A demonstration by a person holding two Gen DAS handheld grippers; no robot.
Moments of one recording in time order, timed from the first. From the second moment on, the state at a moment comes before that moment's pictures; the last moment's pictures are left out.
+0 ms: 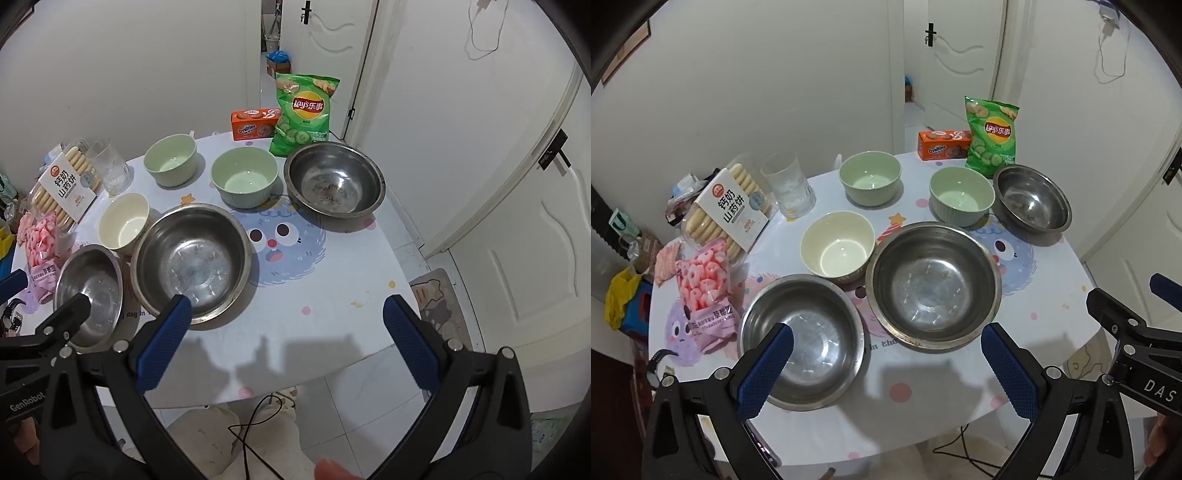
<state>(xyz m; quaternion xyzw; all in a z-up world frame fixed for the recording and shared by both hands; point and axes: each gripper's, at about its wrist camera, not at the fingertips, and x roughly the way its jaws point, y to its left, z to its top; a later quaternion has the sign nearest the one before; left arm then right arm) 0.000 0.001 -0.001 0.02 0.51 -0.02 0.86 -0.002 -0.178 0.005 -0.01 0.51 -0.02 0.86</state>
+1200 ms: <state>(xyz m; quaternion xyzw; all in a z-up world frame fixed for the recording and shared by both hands) 0.012 -0.025 0.003 0.06 0.49 -0.04 0.87 0.002 -0.187 -0.001 -0.01 0.51 -0.03 0.86</state>
